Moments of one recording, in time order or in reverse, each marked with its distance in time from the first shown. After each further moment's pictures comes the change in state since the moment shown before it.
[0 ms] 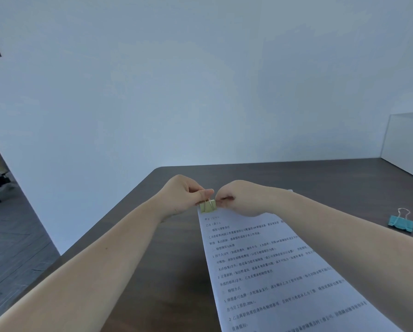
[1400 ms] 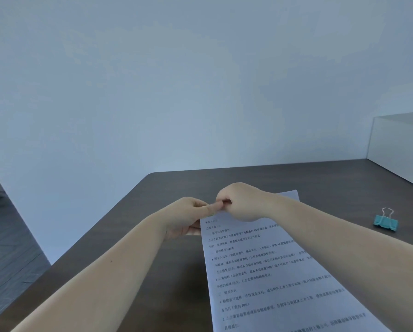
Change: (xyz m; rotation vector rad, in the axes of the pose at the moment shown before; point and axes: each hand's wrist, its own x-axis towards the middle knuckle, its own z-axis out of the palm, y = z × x) left_hand -0.004 0.007 0.030 -0.382 -0.373 -0.273; right_hand -0.011 0.013 0.000 0.015 0.071 0.104
